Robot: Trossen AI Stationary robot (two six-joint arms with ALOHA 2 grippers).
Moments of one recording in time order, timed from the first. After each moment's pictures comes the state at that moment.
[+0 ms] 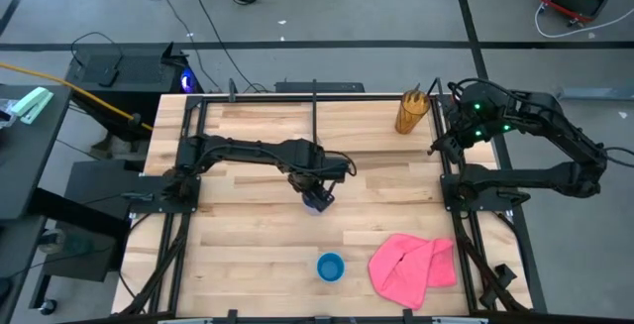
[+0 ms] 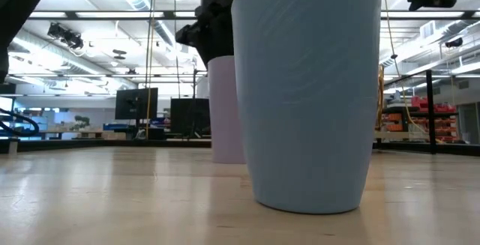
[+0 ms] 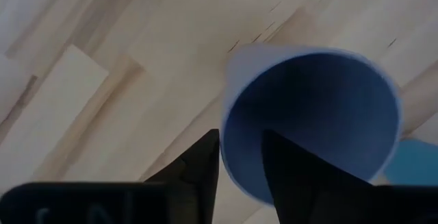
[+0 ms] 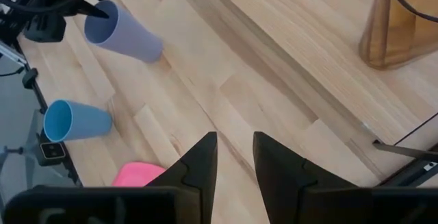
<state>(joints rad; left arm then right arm) -0.04 2.09 1.94 -1.33 0.00 -0.77 -0.45 0.79 1.26 -1.44 -0.21 0.39</state>
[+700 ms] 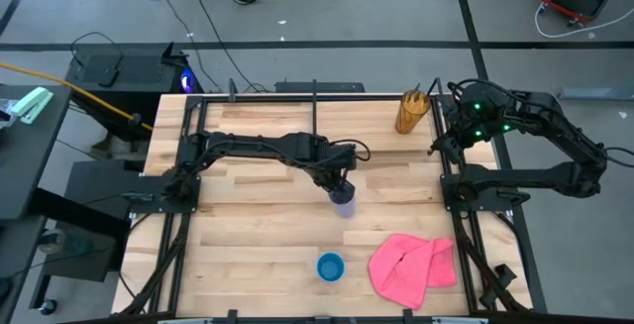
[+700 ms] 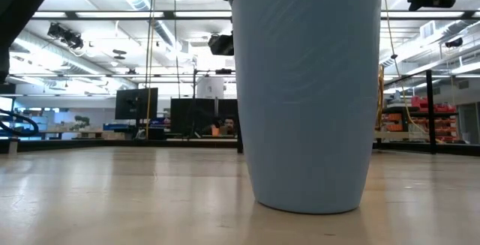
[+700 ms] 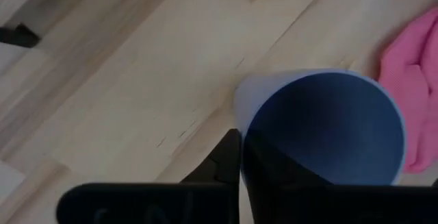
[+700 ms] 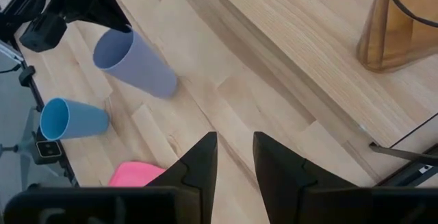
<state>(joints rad) 0.00 2.10 1.94 -1.00 0.02 -0.77 -0.45 0.79 1.26 -1.44 -0.21 0.37</state>
